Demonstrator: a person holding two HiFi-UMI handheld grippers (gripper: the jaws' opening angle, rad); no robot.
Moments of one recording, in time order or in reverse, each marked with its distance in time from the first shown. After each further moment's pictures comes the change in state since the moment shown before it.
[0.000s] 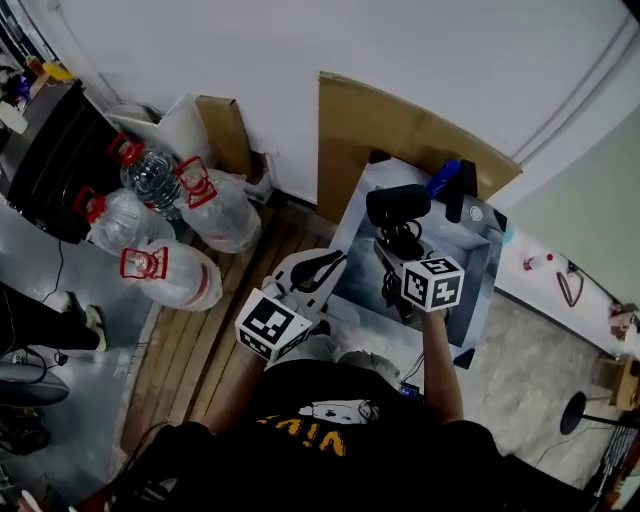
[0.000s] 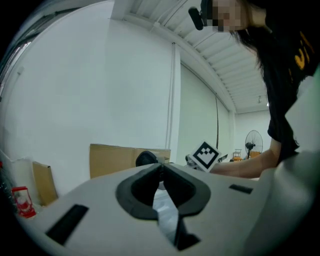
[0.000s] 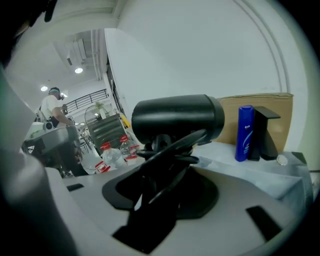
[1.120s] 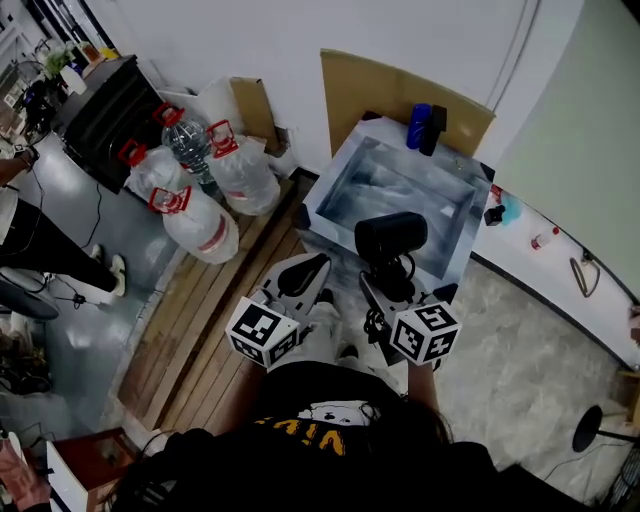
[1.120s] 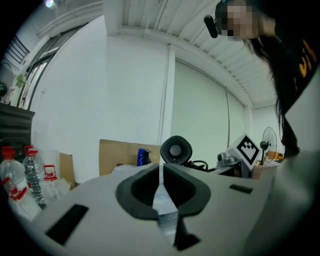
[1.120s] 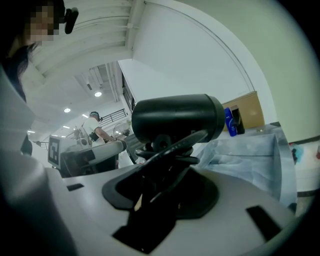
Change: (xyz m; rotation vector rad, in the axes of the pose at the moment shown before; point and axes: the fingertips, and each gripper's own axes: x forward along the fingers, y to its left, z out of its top) left arm -0.088 -0.226 -0.028 -0.041 0.039 0.236; right arm -0.254 0.114 -0.130 0.064 -0.168 0.234
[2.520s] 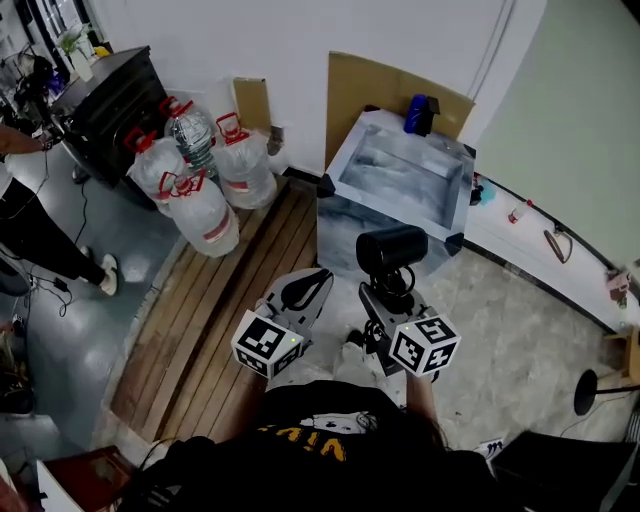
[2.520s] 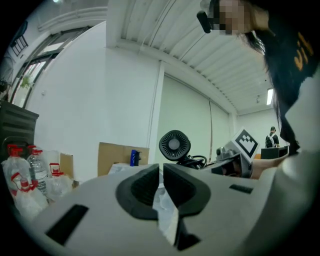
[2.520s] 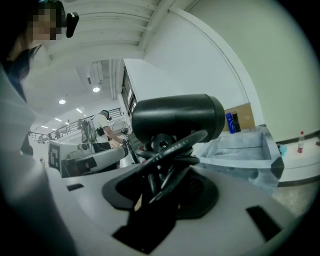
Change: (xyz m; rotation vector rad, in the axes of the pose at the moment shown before) left arm -0.209 -0.038 -0.032 0.019 -0.094 -0.123; right arm -0.055 0.192 -0.089 -0.059 -0.051 -0.121
